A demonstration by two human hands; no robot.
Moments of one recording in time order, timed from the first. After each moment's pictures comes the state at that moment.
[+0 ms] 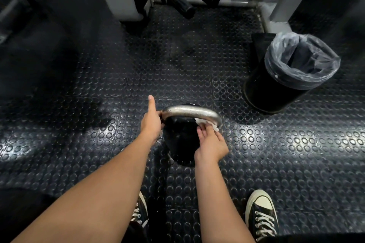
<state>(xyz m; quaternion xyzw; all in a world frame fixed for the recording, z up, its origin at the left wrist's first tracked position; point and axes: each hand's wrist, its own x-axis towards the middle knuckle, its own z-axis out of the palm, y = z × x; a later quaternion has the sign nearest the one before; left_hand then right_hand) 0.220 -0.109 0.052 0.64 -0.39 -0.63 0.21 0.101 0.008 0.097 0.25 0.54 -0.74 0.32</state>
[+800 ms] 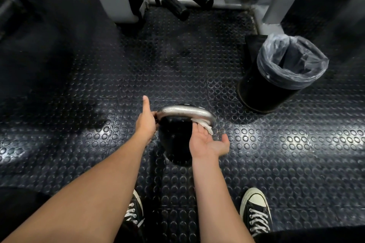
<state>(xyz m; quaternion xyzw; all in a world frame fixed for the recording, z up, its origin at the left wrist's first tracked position) 0.221 -0.109 0.054 0.64 -0.38 -0.63 0.22 0.085 0.016 0.117 0.42 0.10 -0.81 0.41</state>
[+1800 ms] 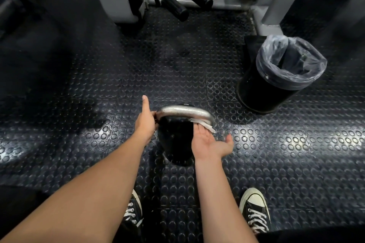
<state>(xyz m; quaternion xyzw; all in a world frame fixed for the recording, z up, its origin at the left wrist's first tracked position) 0.219 -0.103 0.068 0.64 -0.39 -0.63 0.23 0.076 0.021 0.116 0.42 0.10 -0.80 0.41</state>
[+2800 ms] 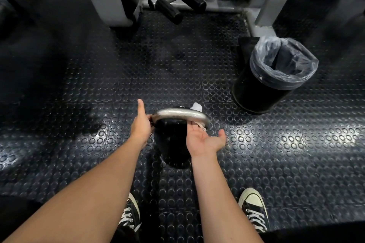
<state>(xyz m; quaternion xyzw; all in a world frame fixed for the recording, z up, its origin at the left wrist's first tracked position) 0.218 -0.102 0.070 0.63 -0.40 -0.63 0.24 0.073 0.011 0.116 0.39 0.09 -0.79 0.47</state>
